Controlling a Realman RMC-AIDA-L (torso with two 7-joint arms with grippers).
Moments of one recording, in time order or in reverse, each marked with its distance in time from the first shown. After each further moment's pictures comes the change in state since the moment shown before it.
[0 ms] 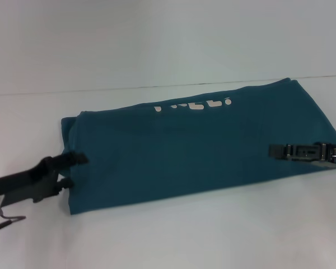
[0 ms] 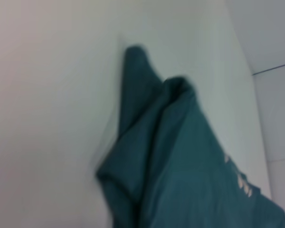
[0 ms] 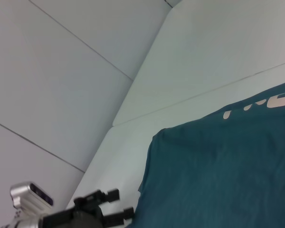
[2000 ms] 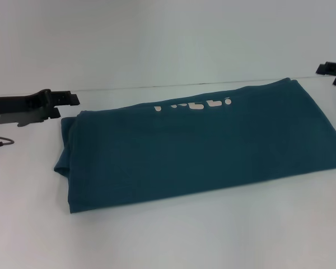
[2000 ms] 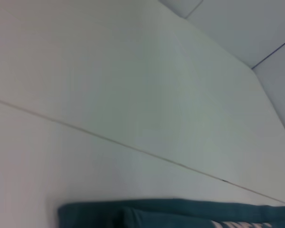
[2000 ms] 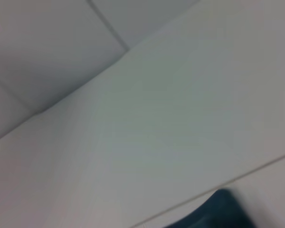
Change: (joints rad) left arm -0.224 0.060 0.020 0.170 0.252 -0.077 -0.074; right arm 0.144 -0.051 -0.117 0.066 0.010 0.841 0.256
